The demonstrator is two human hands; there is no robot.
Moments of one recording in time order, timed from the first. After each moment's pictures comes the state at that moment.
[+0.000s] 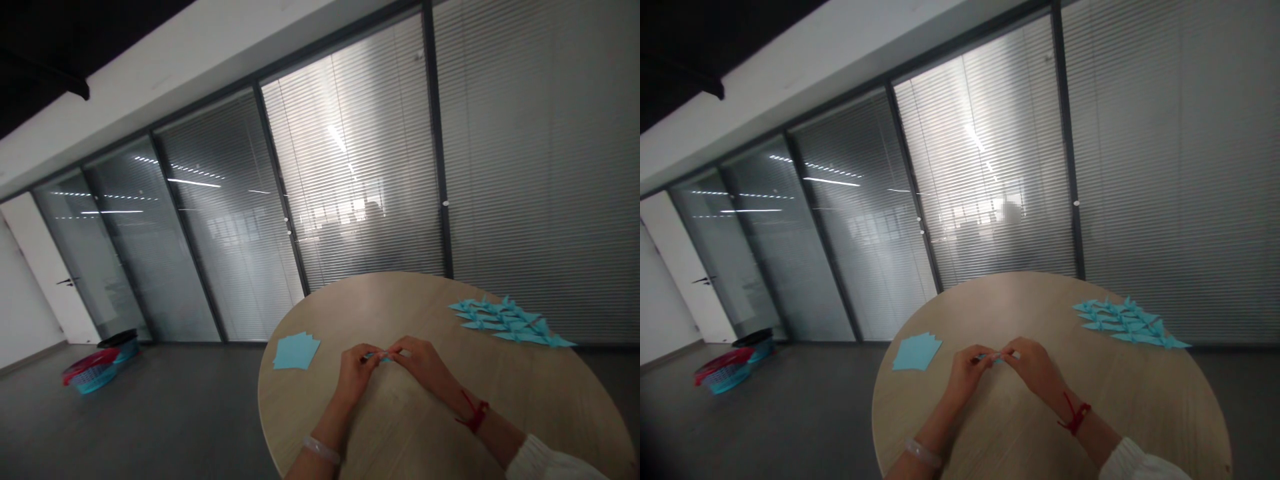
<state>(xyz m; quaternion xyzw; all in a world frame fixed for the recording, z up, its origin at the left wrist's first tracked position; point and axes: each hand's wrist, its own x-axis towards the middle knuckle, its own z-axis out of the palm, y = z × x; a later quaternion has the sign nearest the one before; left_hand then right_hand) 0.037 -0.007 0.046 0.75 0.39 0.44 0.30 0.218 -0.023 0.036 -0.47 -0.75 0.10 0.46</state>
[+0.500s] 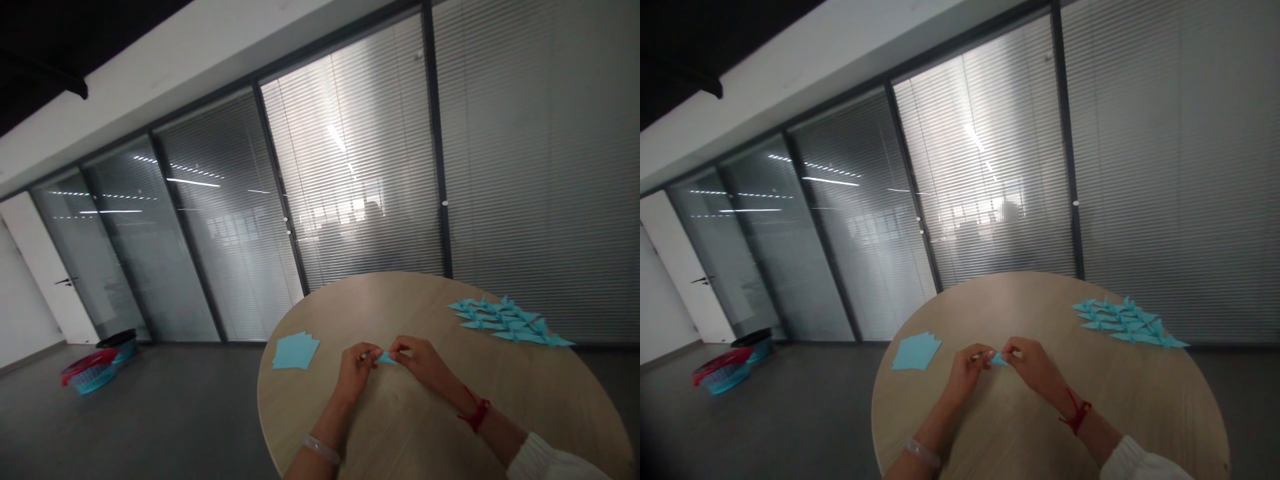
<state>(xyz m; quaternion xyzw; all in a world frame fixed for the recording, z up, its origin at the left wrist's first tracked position) 0.038 -0.008 0.046 0.73 0.35 0.46 0.37 0.219 -0.027 0.043 -0.45 -0.74 0.18 0.46</state>
